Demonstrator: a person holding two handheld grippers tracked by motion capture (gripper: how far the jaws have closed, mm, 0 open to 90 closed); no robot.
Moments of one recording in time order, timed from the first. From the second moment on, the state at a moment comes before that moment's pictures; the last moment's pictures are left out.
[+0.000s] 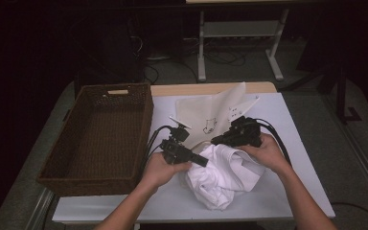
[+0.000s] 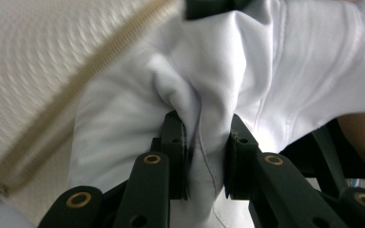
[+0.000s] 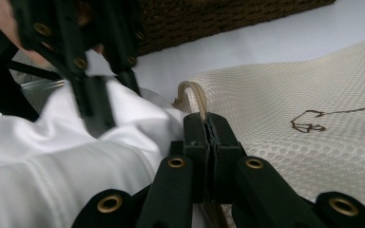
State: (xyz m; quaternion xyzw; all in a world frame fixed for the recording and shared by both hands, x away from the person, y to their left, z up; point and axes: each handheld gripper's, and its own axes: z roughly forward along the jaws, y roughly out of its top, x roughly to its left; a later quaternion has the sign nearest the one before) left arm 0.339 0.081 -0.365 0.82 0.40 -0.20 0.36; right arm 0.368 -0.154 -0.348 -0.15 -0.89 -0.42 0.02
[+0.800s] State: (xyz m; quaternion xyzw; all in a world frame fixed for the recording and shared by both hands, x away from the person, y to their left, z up) left arm 0.311 0.116 -0.376 0.79 0.47 -0.12 0.38; right arm 0.366 -0.165 -0.359 -0.17 -0.89 -0.42 0.04
